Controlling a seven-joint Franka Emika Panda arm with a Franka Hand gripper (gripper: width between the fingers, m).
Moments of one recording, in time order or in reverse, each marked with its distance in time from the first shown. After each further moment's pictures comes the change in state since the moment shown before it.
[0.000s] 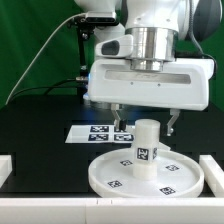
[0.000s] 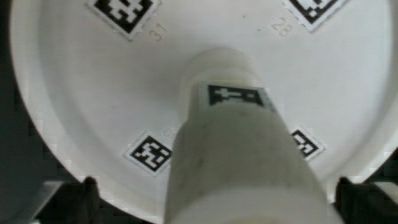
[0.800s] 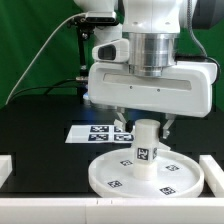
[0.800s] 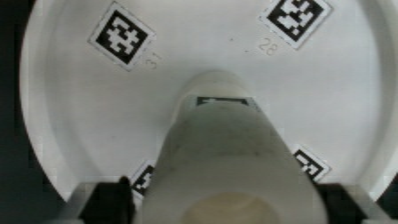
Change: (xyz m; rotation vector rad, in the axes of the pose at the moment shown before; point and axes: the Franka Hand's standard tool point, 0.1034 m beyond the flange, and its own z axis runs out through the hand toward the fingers) arm 0.001 -0.006 0.003 -0.012 -0.057 0.045
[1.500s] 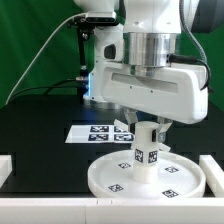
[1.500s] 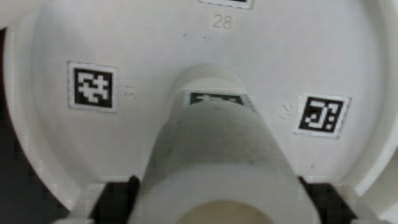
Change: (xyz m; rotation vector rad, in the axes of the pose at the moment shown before) arm 0.010 -0.006 0.002 0.029 0.056 0.523
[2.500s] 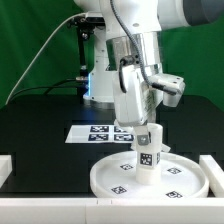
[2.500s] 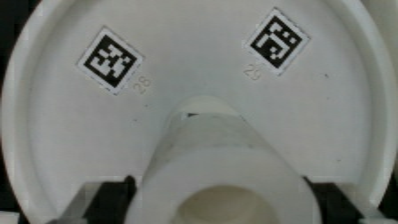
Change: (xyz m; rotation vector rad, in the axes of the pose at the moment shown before) arm 0.000 0.000 0.003 0.096 -0.176 0.949
